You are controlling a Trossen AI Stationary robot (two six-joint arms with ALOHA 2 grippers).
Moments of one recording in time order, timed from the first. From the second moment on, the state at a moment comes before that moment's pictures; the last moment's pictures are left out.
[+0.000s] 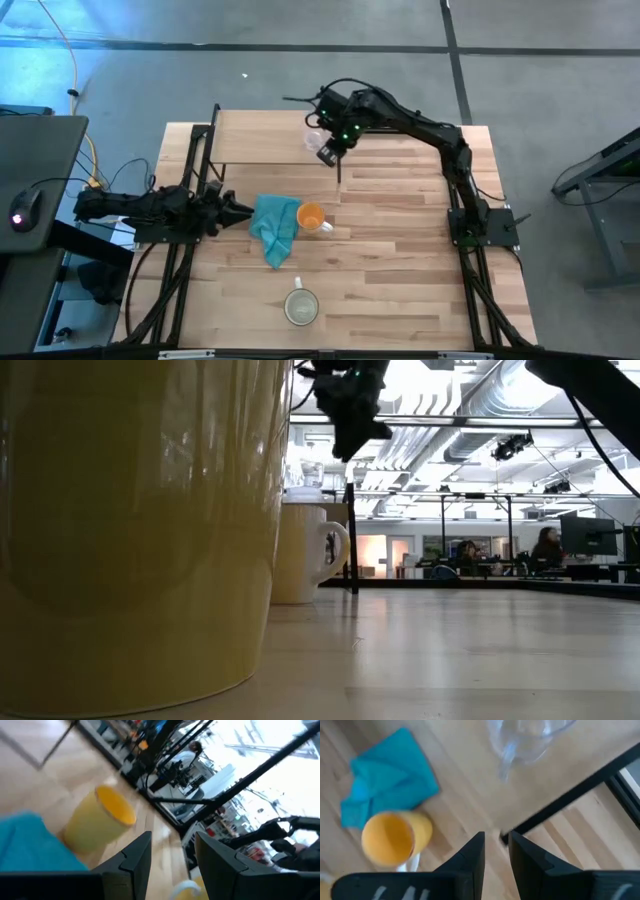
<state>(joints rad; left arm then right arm) 0.03 0.06 0.01 0.02 -0.04 -0.85 -0.35 2.10 2.36 -1.46 -0.03 0.27</state>
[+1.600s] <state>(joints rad) 0.03 0.66 0.10 0.36 0.12 -0.66 0.07 1.95 1.76 -1.20 0.02 0.47</state>
